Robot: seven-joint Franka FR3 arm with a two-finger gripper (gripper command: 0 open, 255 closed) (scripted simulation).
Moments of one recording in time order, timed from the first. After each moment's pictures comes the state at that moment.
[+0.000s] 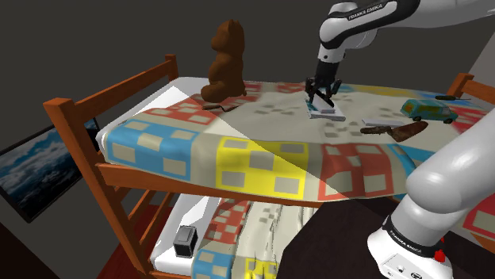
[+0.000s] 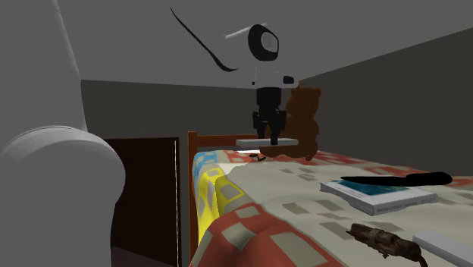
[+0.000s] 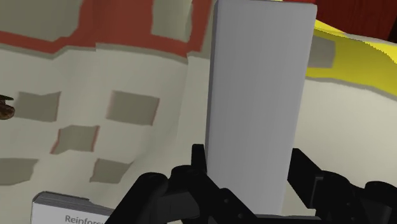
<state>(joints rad) -0.33 -0.21 -0.08 -2.15 0.00 1.94 0.29</state>
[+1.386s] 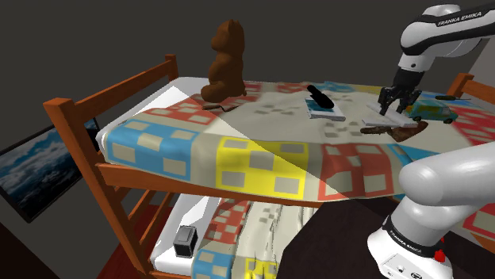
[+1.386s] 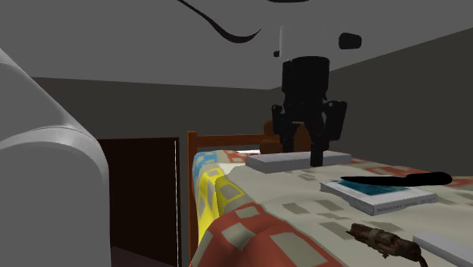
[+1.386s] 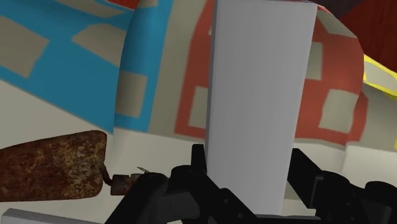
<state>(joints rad) -0.56 -0.64 -0.36 -2.47 -0.20 1.85 -0.09</state>
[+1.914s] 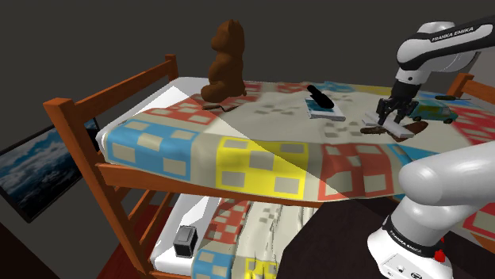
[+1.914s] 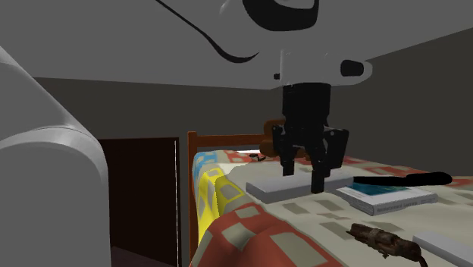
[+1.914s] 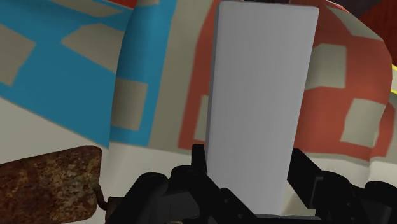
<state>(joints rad) -0.57 -0.62 -0.39 -2.57 -0.23 1.96 -0.11</state>
